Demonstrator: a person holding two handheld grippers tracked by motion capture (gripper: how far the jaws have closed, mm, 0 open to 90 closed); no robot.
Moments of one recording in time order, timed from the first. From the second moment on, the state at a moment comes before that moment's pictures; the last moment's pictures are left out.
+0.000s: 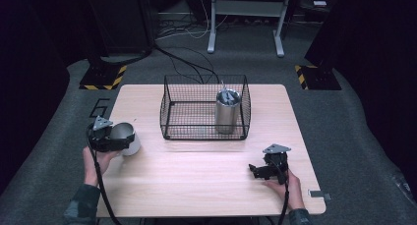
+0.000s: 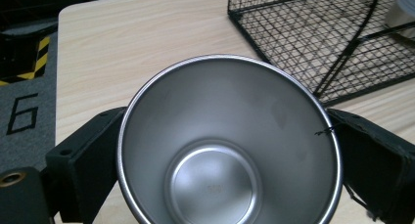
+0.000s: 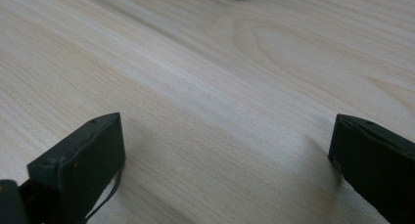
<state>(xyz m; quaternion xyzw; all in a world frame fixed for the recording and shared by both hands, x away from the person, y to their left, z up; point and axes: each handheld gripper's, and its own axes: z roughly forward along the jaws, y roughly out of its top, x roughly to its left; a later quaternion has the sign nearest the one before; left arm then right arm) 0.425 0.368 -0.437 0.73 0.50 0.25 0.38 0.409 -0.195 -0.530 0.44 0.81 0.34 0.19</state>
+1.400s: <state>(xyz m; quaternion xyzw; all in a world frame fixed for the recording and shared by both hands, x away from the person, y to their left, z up) 0.386 0.298 -0.402 0.79 0.39 0.22 0.42 0.410 -0.197 -0.530 0.43 0.82 0.34 0.18</state>
